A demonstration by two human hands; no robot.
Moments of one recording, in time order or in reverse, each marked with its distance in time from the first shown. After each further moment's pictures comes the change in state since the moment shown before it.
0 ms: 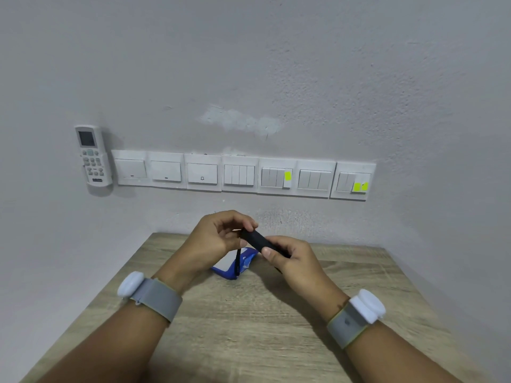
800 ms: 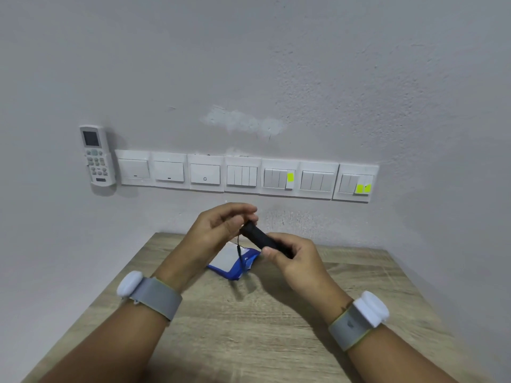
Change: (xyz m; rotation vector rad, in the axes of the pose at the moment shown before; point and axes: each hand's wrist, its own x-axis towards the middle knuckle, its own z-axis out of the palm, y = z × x) left_hand -0.001 0.003 -0.008 -0.121 -0.006 0.075; right_hand -0.001 -0.005 0.002 0.051 0.044 -0.056
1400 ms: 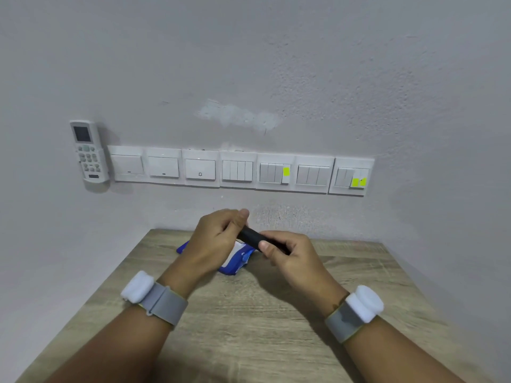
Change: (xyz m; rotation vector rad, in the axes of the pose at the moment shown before) left_hand -0.003 -0.006 0.020 0.554 0.120 0.050; right_hand -0.009 -0.008 -0.002 -0.079 -0.052 -0.068
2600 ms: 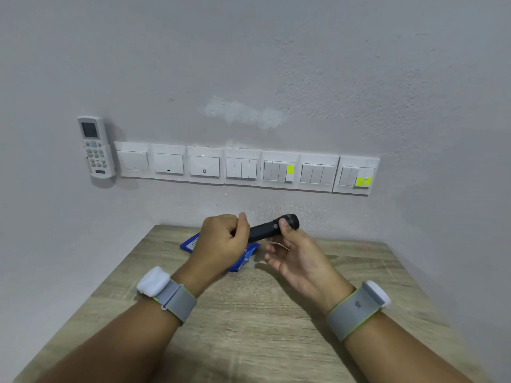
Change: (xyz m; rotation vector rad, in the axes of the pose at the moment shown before) left_hand 0.001 -0.019 0.021 0.120 0.229 0.118; right_hand 0.011 -0.009 0.003 0.954 0.100 0.517
